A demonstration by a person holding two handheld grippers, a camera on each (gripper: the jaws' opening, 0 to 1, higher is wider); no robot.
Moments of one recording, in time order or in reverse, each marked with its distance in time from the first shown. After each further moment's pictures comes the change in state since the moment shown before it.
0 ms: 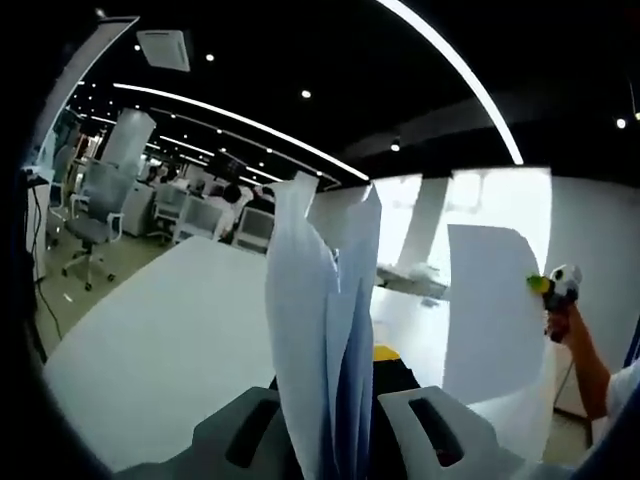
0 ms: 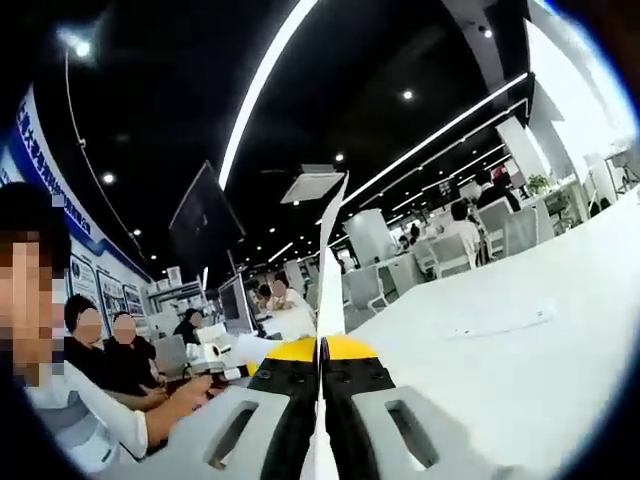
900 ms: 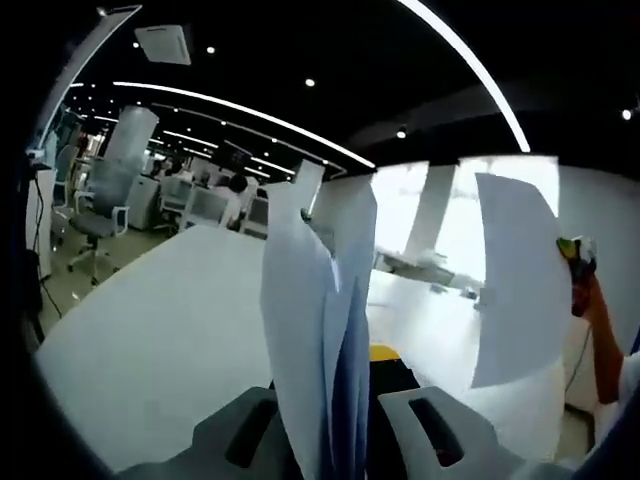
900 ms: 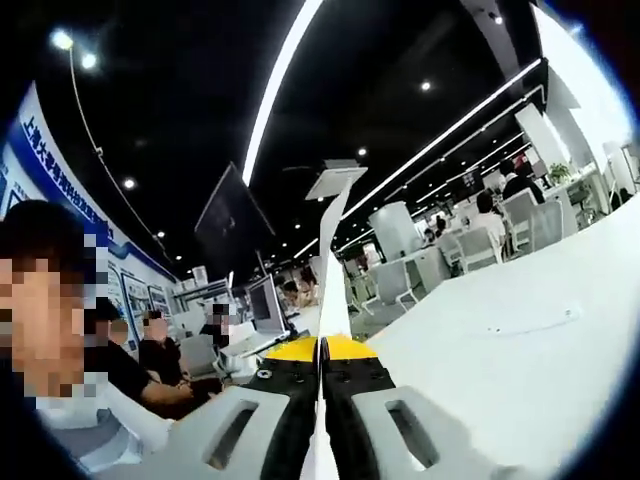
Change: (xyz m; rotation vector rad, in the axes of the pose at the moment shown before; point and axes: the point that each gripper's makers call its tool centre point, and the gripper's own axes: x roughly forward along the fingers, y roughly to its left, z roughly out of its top) left arm 0.008 0.015 -0.030 0.007 0.053 0.034; right arm 0.003 0.037 0.012 0.031 0.026 0.116
